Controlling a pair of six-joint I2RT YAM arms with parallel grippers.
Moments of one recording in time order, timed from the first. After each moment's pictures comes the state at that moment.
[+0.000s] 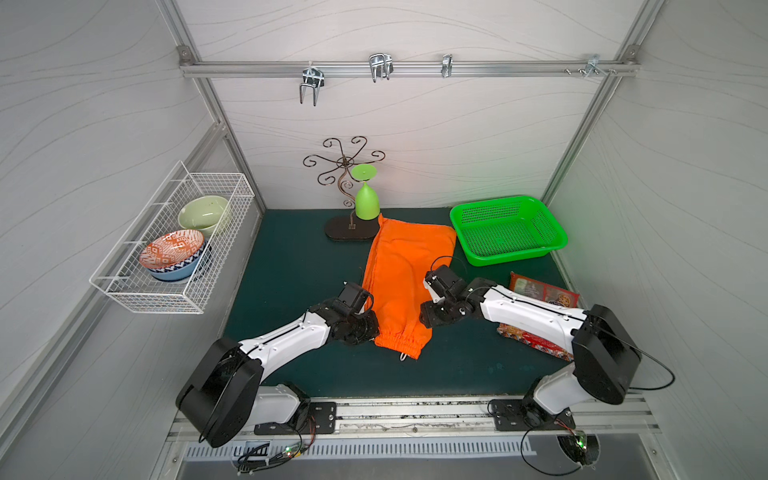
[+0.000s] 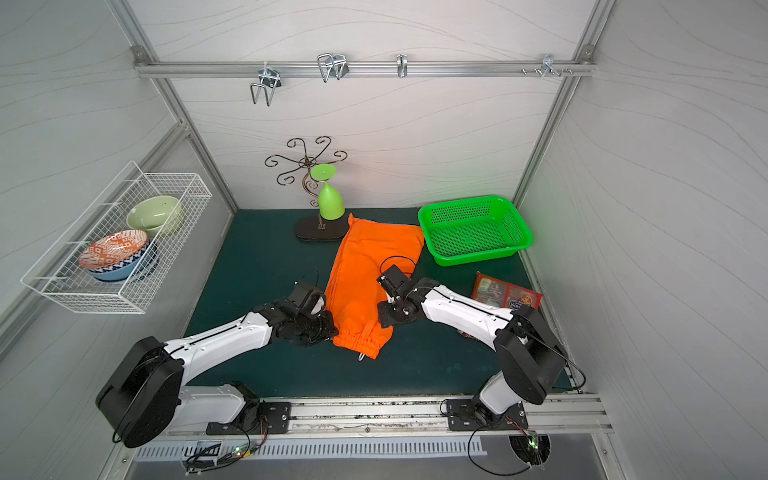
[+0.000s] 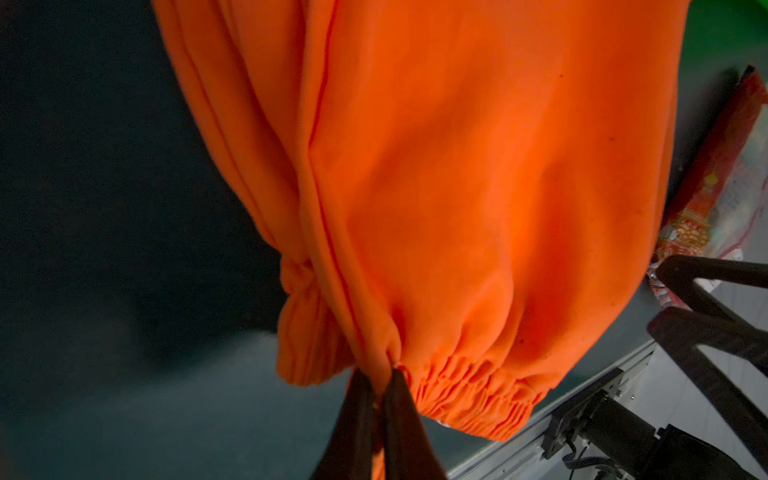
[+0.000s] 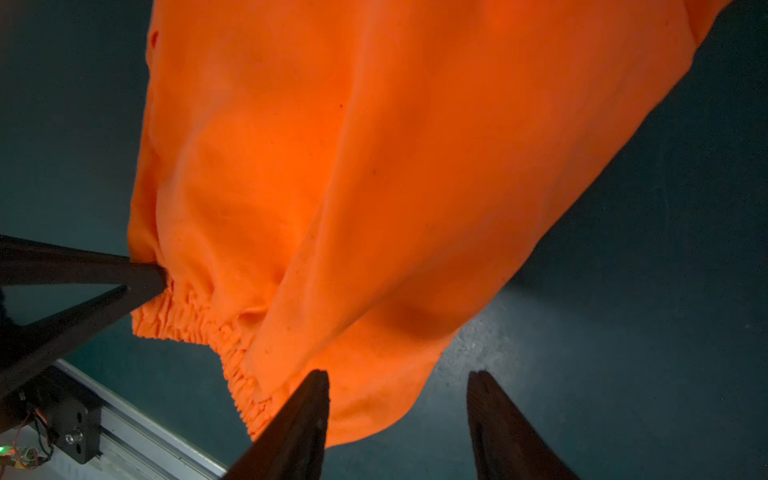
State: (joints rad) left arm -0.58 1.31 0.62 -0.42 0.31 -0.86; right arm 0.85 1.51 0.98 -0.62 -0.08 0.51
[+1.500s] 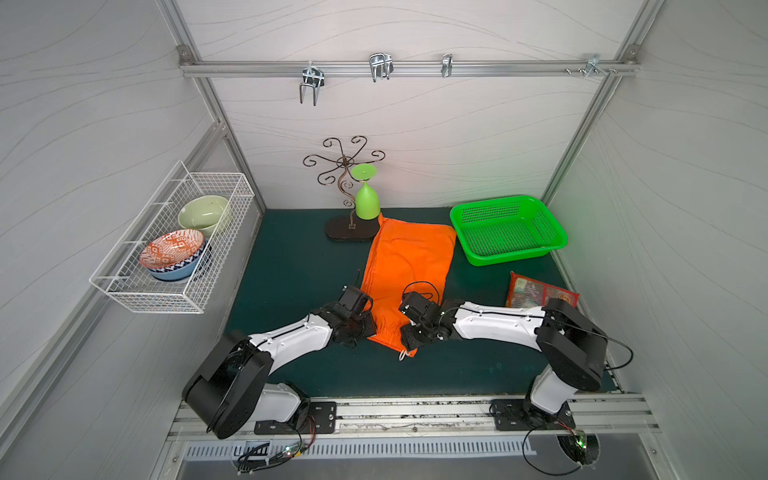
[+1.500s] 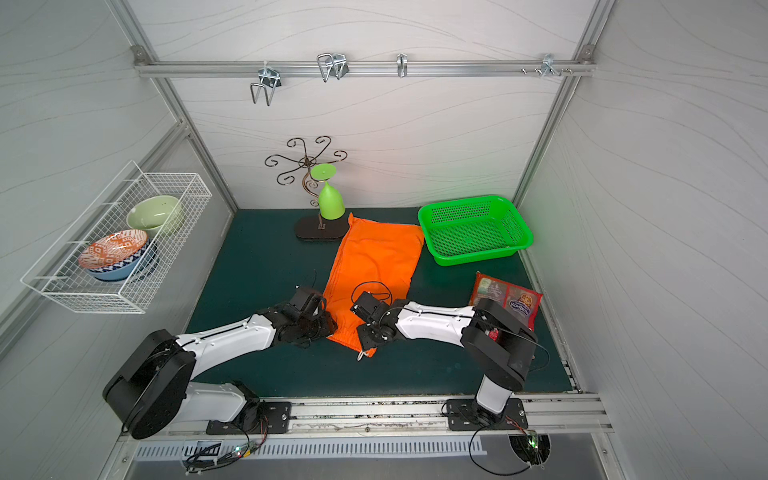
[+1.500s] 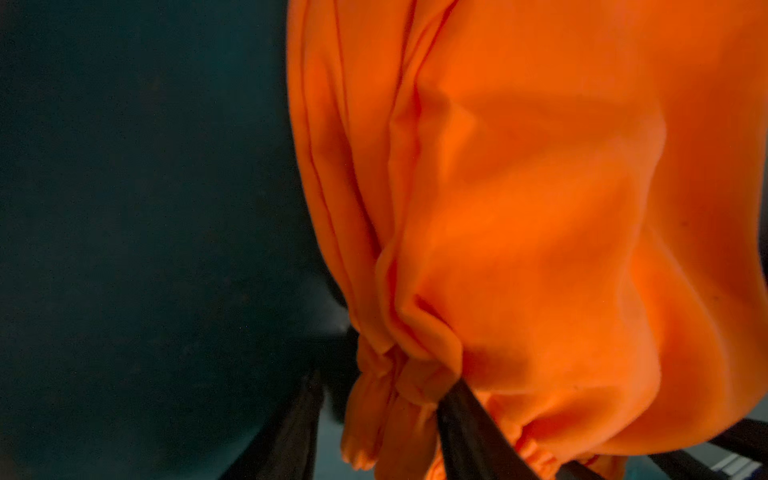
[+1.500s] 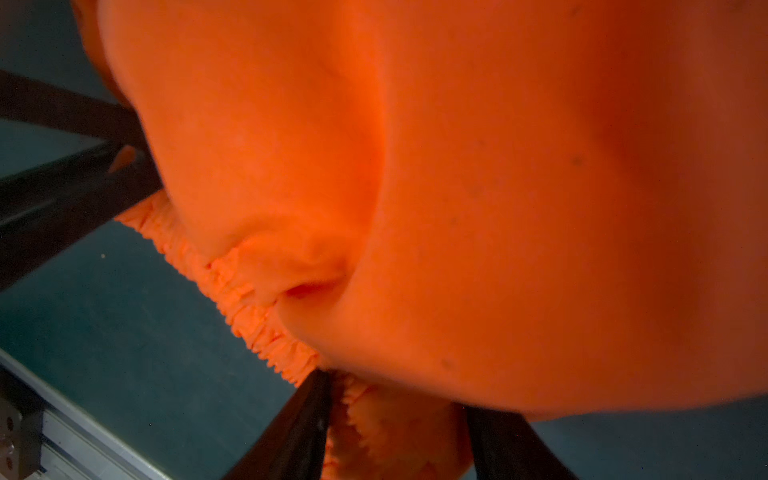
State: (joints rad) left arm -0.58 1.36 0.54 -0.27 0.13 -0.86; right arm 1.07 1.68 0.97 -0.47 -0.03 0.61
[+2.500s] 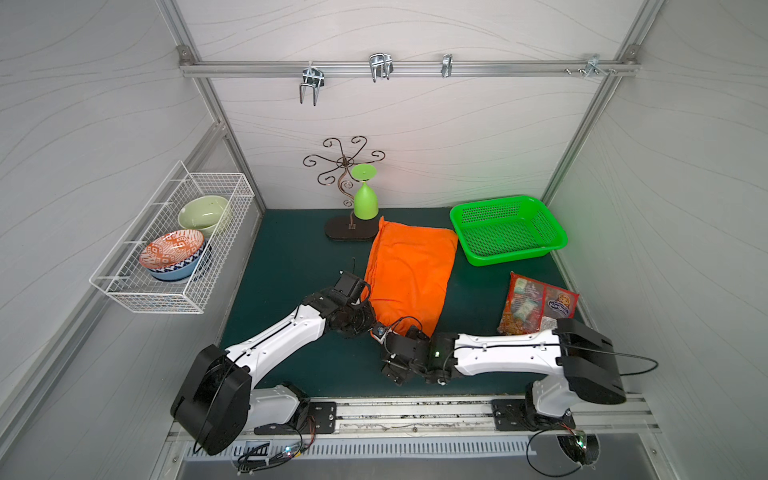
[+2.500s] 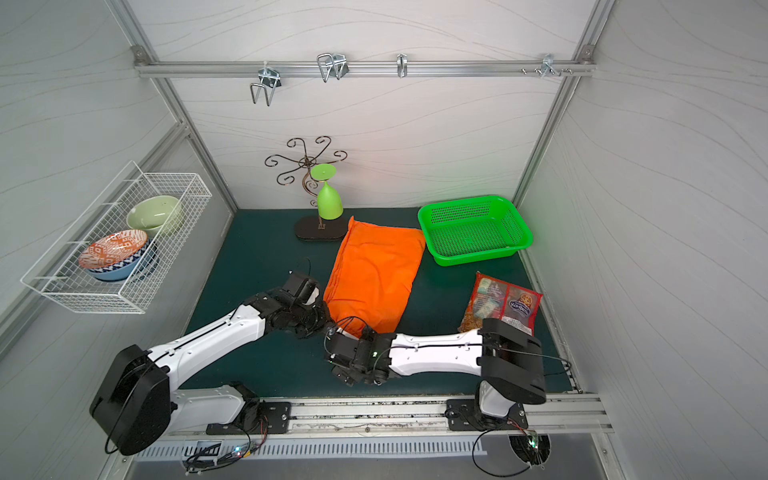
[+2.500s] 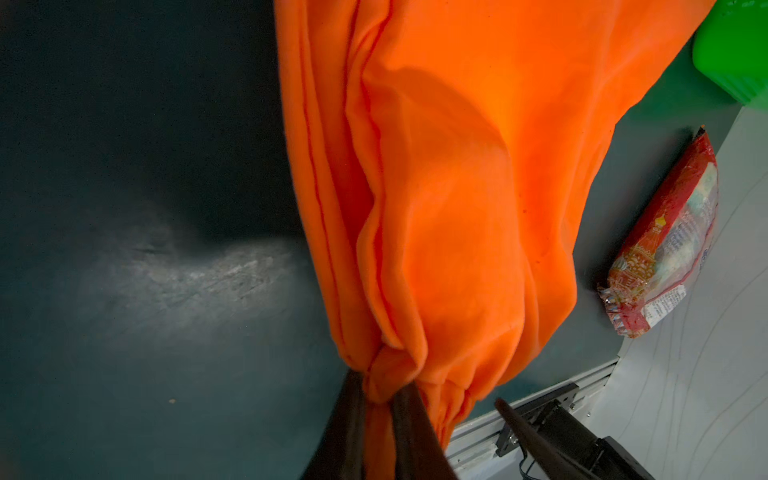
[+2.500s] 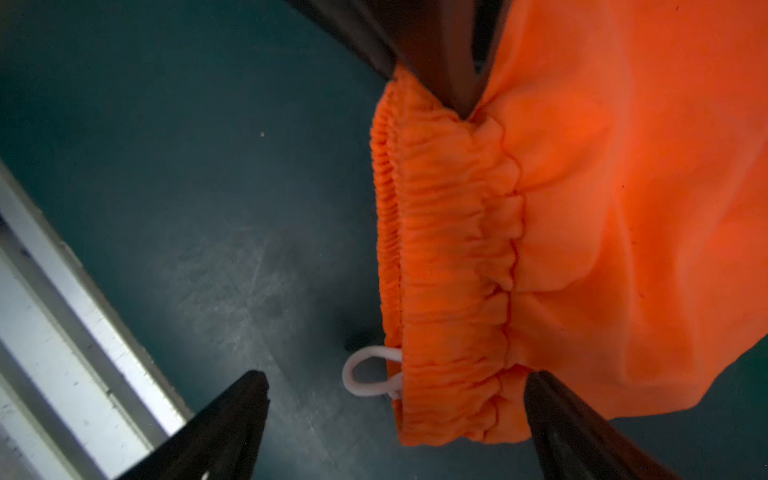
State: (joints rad) left arm -0.54 1.26 0.74 -0.61 0.29 -0.96; right arm 1.42 1.66 1.04 -0.48 0.39 0.28
